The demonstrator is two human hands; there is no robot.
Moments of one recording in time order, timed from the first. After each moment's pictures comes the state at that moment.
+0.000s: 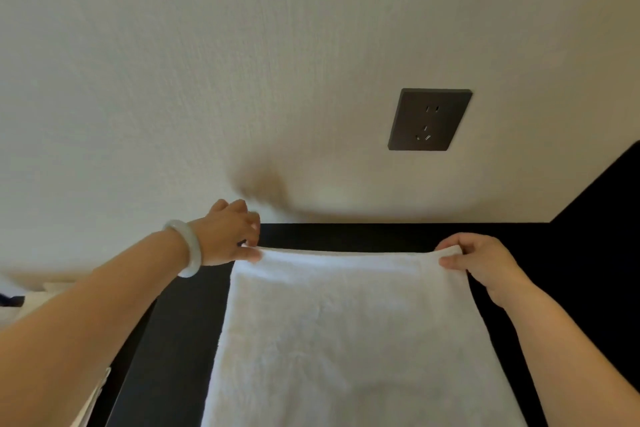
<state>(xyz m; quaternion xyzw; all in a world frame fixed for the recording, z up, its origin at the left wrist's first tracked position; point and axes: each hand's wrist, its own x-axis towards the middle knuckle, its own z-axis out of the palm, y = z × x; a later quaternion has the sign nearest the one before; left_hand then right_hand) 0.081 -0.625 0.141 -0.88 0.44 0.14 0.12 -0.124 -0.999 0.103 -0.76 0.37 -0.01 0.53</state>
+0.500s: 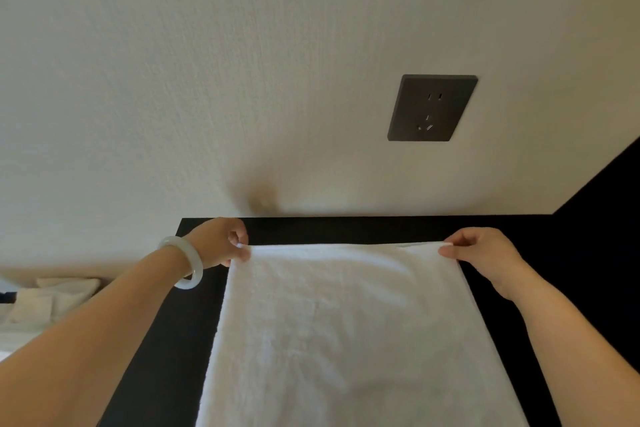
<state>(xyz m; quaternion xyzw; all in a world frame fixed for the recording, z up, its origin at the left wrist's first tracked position) 0.073 -0.624 0.110 -0.93 0.20 0.24 -0.20 -0.120 -1.015 0.088 -0.80 0.36 -0.02 0.49</state>
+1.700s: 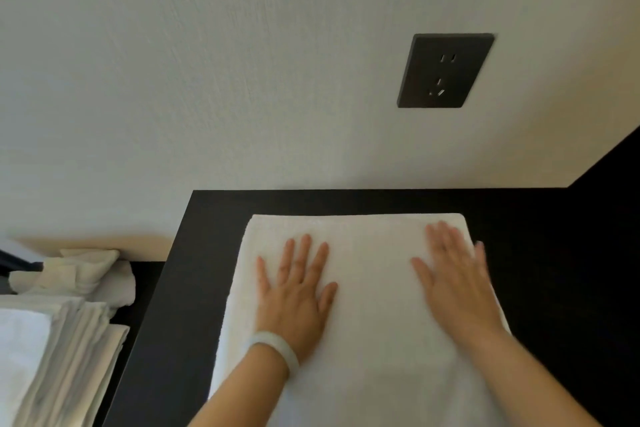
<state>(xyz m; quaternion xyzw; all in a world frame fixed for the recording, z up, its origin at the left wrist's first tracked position) -0.093 -0.677 0.039 -0.96 0.26 0.09 -0.01 -0.172 -0.926 0.032 -0.97 0.23 -0.01 0.06</state>
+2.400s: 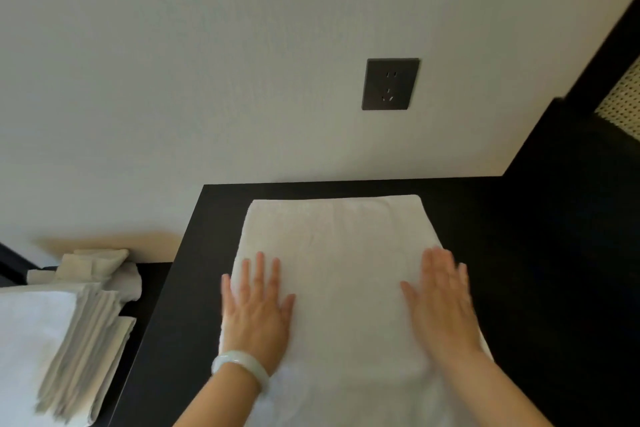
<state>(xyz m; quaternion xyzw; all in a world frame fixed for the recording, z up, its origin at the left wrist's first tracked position) -0.189 -0.616 0.071 -0.98 0.18 0.05 -0.02 -0.284 -0.861 0.061 -0.96 0.29 -0.03 0.07</state>
